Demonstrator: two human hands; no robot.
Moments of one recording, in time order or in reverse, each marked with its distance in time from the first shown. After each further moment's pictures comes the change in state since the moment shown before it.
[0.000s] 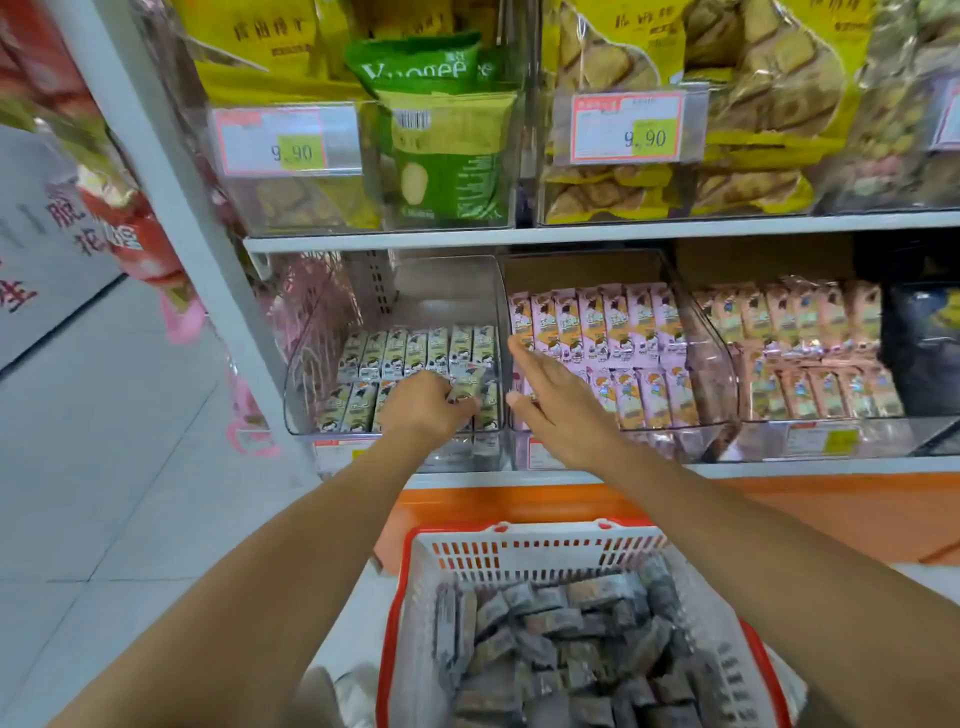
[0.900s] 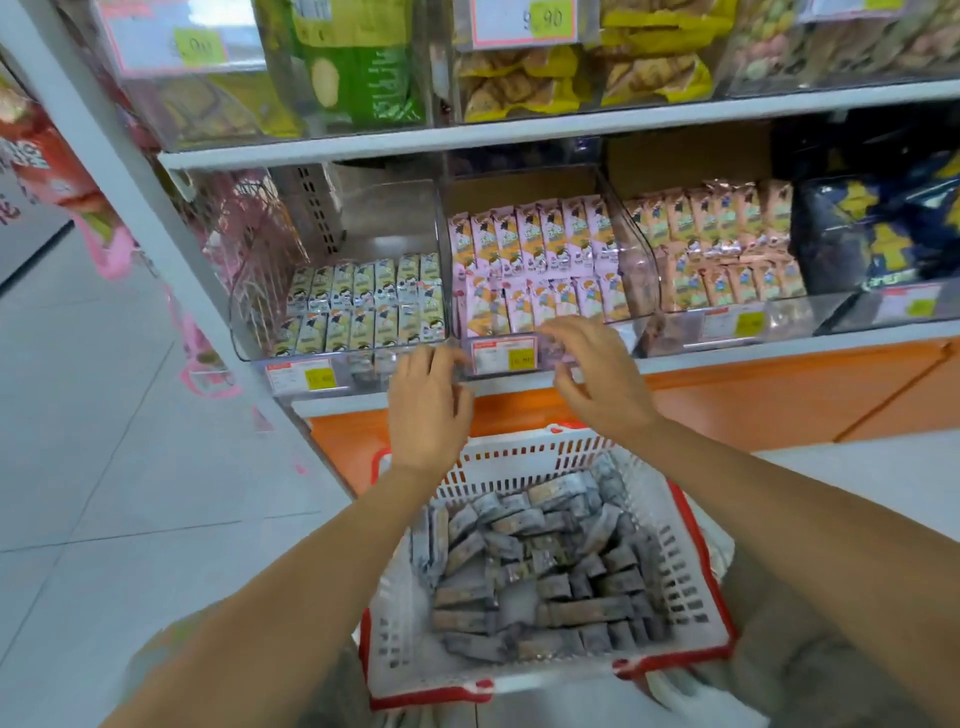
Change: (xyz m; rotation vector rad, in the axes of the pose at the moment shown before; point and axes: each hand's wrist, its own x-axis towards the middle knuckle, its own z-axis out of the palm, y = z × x) left_hand -0.102 0.014 0.070 -0.120 0.378 0.443; right_hand -0.115 0.037 -0.009 0.000 0.307 -0.067
